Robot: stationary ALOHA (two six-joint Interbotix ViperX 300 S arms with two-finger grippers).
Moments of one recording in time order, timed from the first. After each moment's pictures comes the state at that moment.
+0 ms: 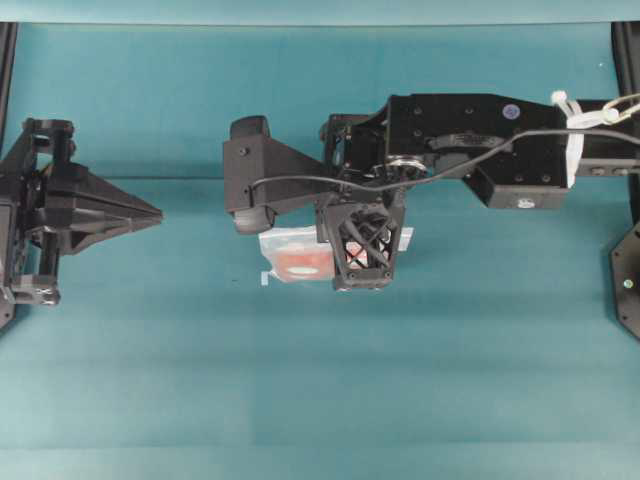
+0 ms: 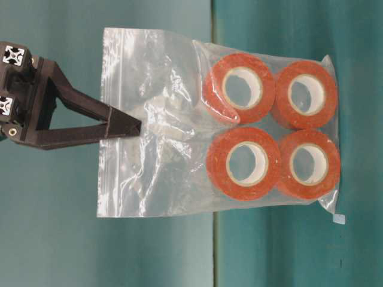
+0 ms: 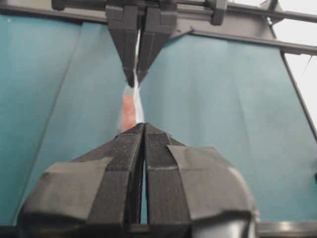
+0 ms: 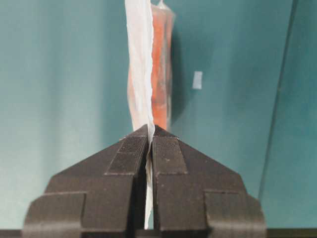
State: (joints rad) left arm 0.02 -0.82 1.02 0.01 -0.09 -0.11; right arm -0.06 0.15 -0.07 0.05 1.22 -0.15
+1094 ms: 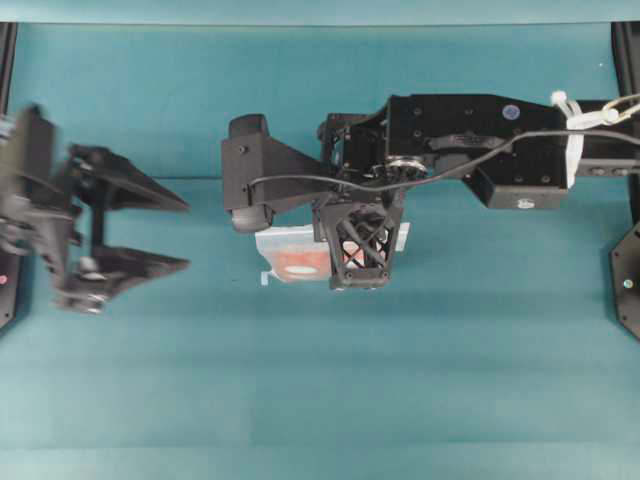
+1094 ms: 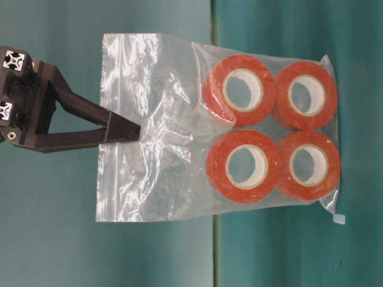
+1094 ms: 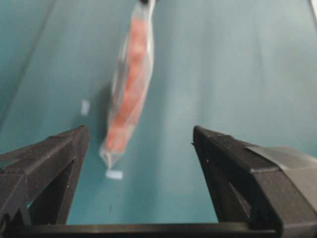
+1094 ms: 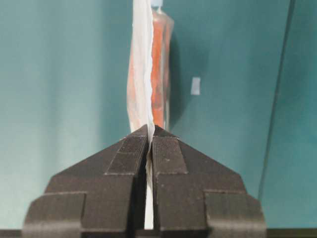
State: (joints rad) left arm 0.02 -0.59 1.05 0.01 -0.14 -0.21; right arm -0.06 0.15 -0.07 0.05 1.20 -0.14
